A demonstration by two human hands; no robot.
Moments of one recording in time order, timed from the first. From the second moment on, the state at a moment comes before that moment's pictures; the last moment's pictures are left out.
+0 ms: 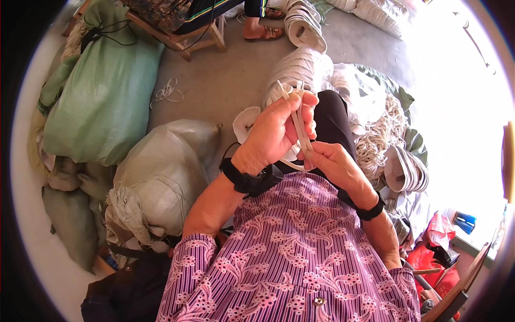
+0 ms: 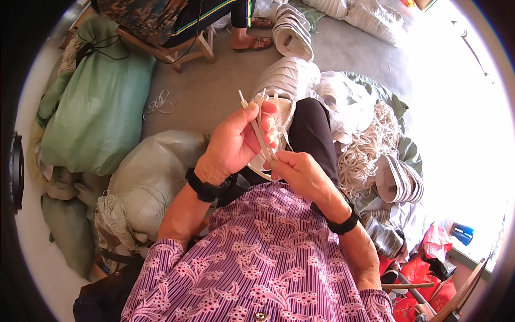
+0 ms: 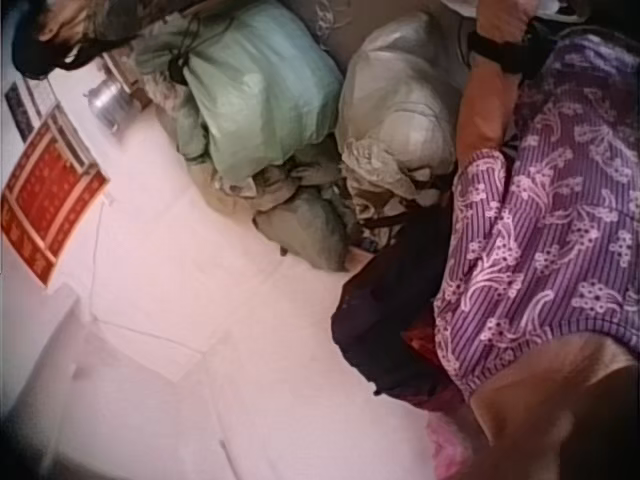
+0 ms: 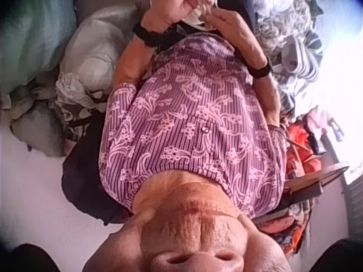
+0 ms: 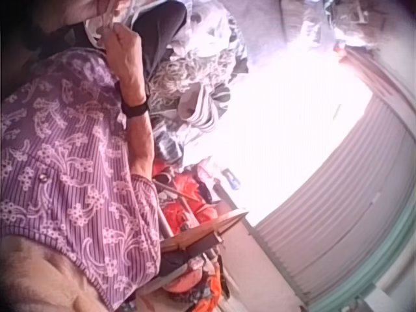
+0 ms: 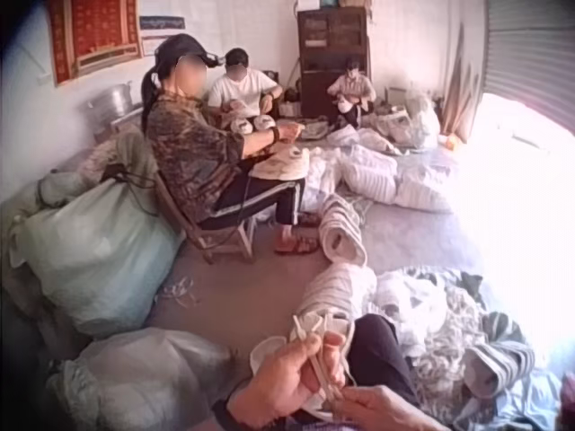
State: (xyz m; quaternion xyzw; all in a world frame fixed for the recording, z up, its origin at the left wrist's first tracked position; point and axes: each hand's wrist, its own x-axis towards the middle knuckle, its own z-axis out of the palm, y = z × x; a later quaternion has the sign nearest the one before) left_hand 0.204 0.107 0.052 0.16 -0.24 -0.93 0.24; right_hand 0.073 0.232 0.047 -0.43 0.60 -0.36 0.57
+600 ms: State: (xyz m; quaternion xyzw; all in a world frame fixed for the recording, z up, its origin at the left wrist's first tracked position) left_hand 0.206 0.111 0.079 0.15 -0.59 -0.79 0.07; right_hand 0.058 0.191 0.098 -0.33 0.43 -0.57 0.62
